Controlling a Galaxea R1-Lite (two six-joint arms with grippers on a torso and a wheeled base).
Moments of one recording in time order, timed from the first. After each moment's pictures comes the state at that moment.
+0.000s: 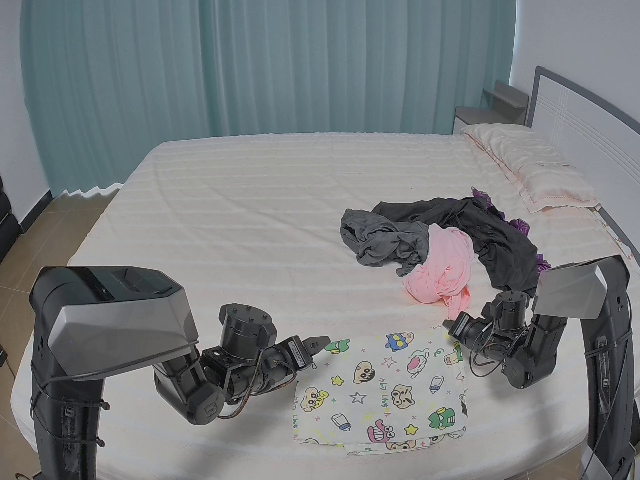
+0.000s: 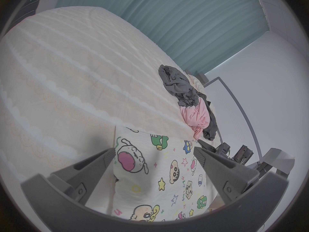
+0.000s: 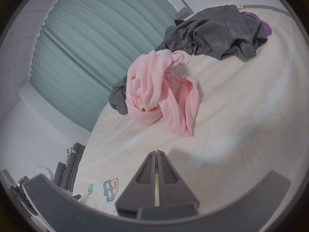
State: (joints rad) left arm -0.56 2.34 -0.73 -1.06 -0.06 -0.87; right arm 0.16 2.56 -0.74 -1.37 0.17 0.71
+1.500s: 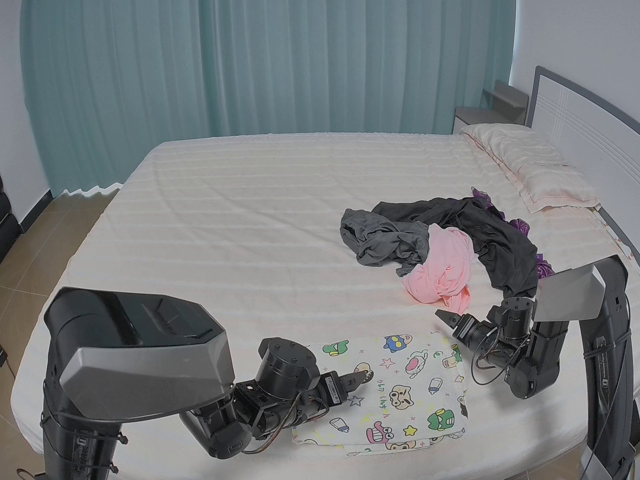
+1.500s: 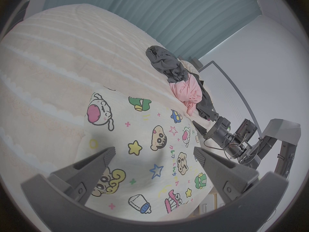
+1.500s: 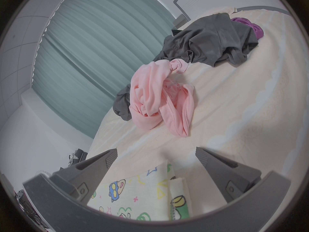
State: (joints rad) left arm -0.75 2.36 -0.69 -1.07 0.02 -0.87; right arm 0.17 2.56 -0.63 -1.55 0.13 0.75
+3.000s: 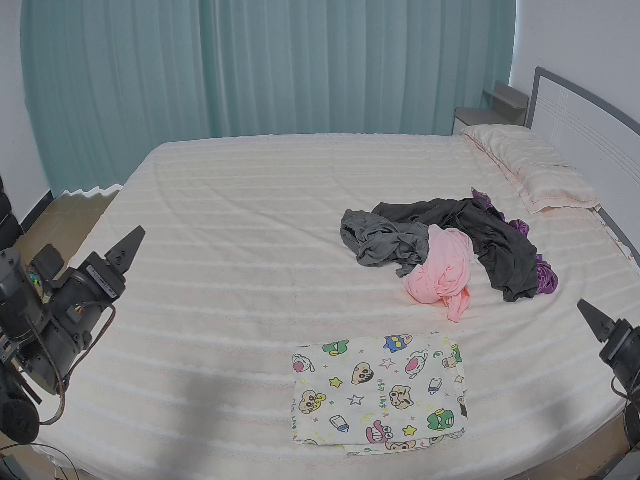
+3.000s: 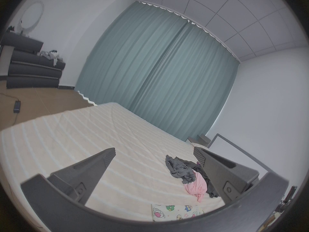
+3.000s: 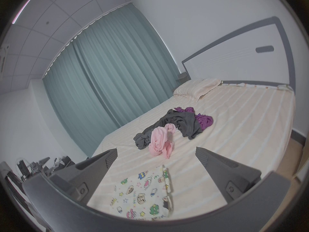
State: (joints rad) left arm -0.29 1.33 -0.24 -1.07 0.25 -0.55; right arm 0.11 0.90 -0.03 -0.71 -0.10 0.52
